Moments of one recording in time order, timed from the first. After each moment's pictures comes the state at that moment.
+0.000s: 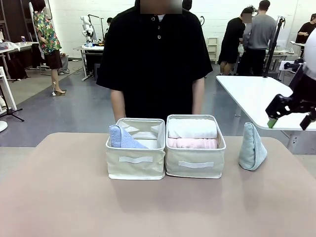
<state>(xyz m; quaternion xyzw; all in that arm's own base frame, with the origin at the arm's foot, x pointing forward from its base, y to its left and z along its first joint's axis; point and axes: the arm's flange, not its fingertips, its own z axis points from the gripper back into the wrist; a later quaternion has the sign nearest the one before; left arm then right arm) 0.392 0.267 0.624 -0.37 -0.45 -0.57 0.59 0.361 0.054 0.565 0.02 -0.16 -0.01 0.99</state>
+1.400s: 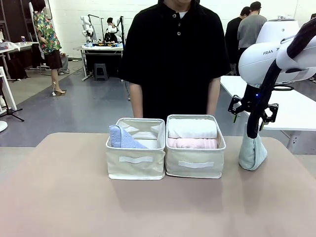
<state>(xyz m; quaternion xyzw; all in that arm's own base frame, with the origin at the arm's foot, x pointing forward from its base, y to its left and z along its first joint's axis) 0.392 0.267 0.624 -0.37 -0.45 -0.57 0.59 0.511 0.102 0.500 0.01 -0.09 -0.24 0.97</state>
